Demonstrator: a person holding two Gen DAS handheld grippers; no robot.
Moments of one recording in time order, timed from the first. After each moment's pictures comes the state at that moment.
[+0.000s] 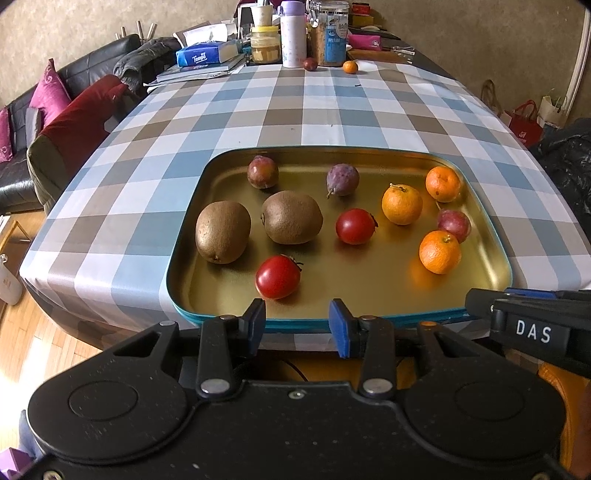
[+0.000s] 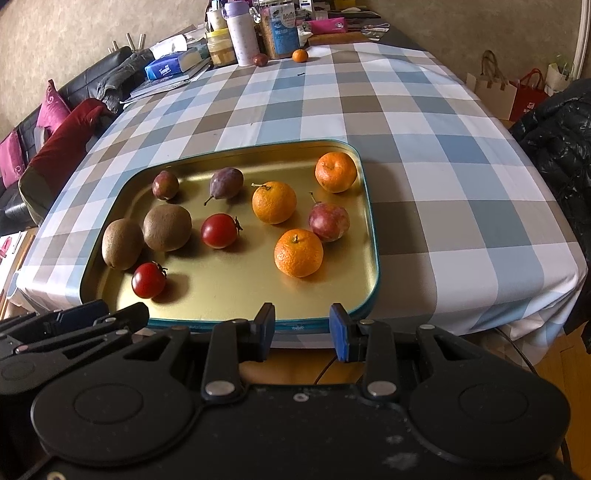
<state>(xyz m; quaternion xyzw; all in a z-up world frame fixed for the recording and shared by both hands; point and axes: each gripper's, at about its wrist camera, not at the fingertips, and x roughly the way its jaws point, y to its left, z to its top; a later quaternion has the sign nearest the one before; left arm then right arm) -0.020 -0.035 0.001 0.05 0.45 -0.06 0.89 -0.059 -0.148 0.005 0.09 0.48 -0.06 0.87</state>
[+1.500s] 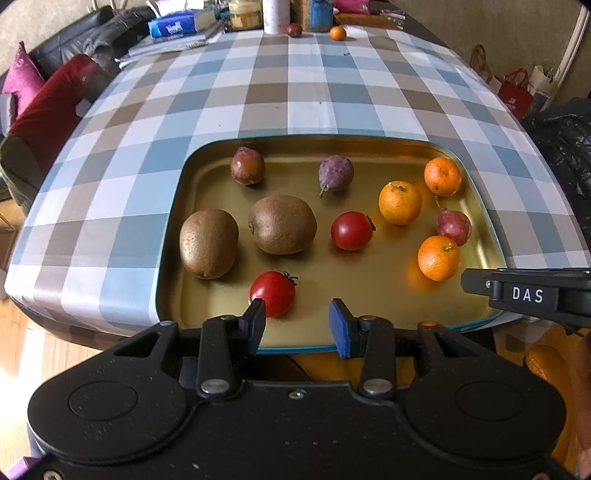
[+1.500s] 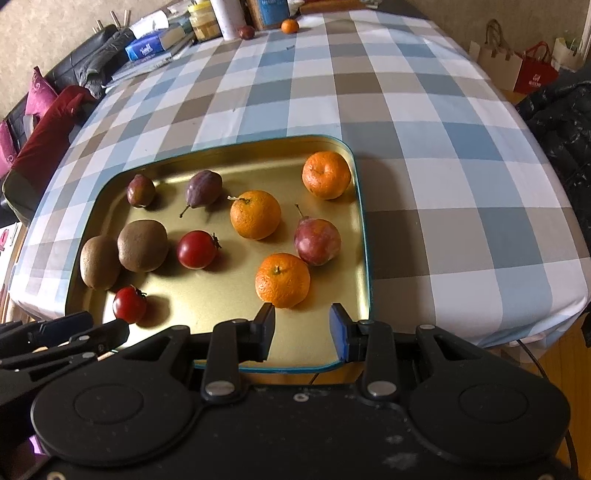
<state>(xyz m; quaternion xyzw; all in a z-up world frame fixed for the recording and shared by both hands) 0.027 -0.037 0.010 0.06 0.52 -0.10 0.85 -0.003 -0.173 0.001 0.11 0.54 -0.06 0.84</state>
